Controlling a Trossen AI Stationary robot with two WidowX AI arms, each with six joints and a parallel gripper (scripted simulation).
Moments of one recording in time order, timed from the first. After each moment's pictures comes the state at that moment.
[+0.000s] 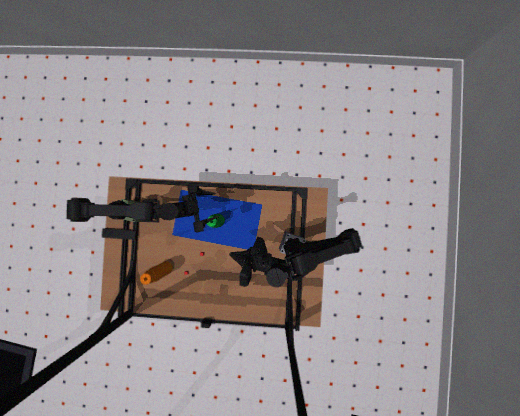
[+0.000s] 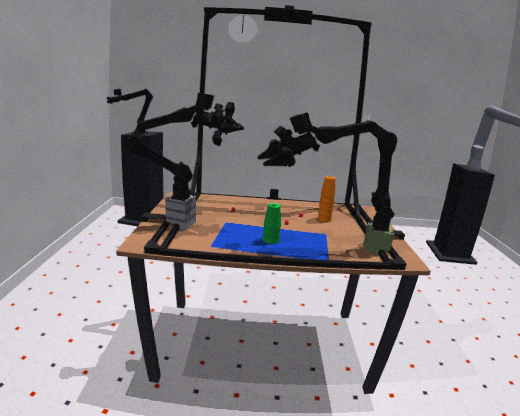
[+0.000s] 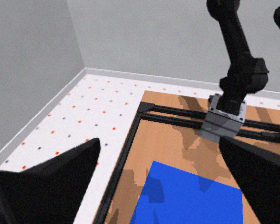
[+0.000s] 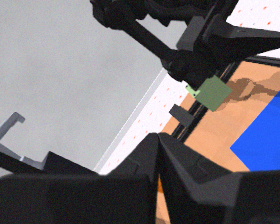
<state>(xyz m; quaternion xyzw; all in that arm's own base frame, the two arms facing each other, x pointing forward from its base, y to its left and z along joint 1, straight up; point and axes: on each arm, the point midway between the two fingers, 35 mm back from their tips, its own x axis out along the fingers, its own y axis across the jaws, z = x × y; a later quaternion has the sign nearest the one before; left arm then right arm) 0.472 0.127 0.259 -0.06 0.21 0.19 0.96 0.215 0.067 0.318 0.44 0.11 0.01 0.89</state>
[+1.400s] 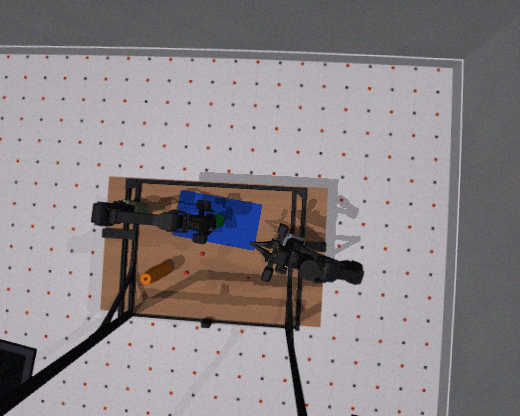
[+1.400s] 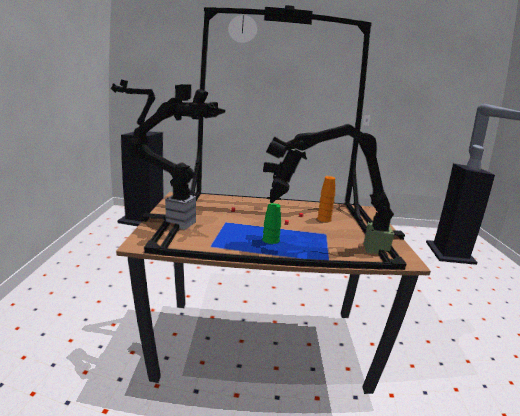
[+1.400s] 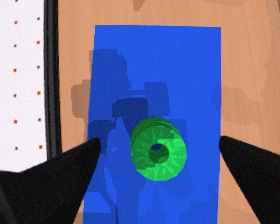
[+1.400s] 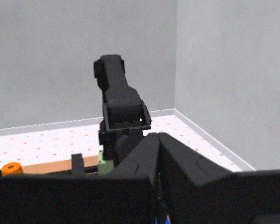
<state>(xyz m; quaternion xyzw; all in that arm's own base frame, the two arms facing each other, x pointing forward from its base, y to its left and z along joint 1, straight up) 0.449 0.052 0.113 -0.03 0.56 0.05 0.83 0.158 0.000 0.381 0.00 0.00 0.00 1.00</state>
